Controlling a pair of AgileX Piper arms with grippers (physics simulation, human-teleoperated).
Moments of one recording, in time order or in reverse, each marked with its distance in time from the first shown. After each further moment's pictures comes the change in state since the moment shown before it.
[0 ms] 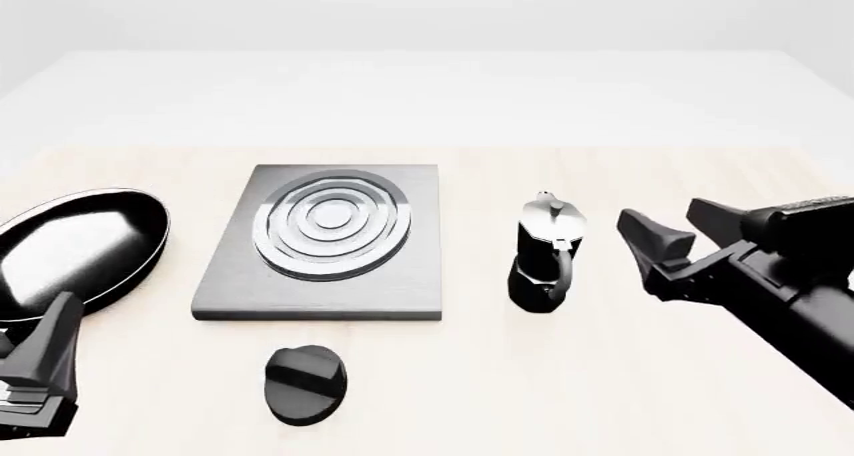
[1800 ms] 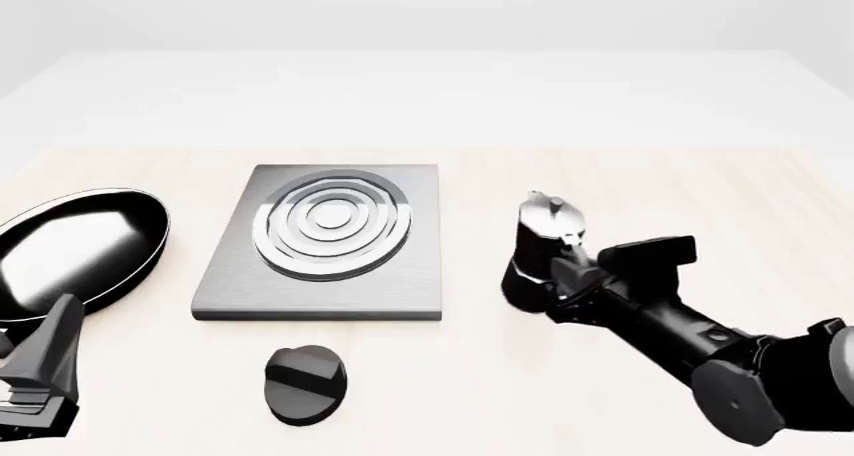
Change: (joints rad) left arm 0.005 0.000 0.000 0.017 -0.010; right arm 0.092 0.681 -0.011 -0.471 0.068
